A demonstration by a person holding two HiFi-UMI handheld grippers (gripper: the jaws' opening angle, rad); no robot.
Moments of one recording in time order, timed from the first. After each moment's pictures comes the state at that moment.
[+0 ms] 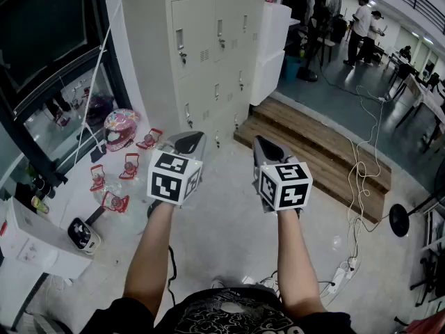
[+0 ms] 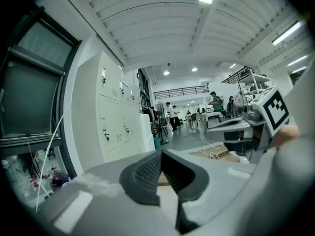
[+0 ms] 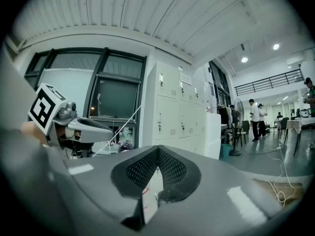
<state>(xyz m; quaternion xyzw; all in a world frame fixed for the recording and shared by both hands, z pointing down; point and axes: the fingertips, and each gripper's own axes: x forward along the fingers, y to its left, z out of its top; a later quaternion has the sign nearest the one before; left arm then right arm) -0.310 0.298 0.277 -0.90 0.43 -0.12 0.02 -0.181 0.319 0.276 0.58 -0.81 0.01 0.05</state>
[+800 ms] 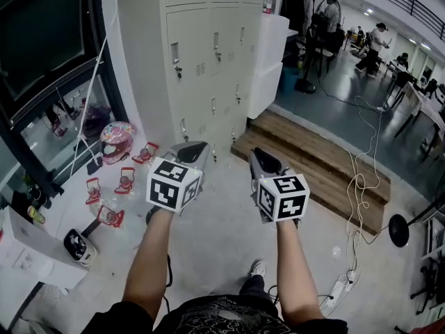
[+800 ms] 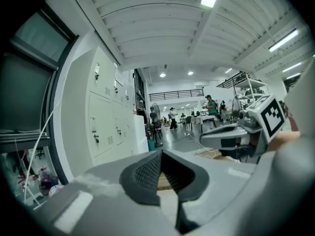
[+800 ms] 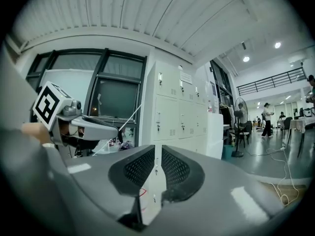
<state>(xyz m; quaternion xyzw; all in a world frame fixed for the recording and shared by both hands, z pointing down) -0.282 0.266 0.277 -0.91 0.40 -0.10 0.02 -0.167 0.287 0.284 0.57 -0.82 0.01 0.05</state>
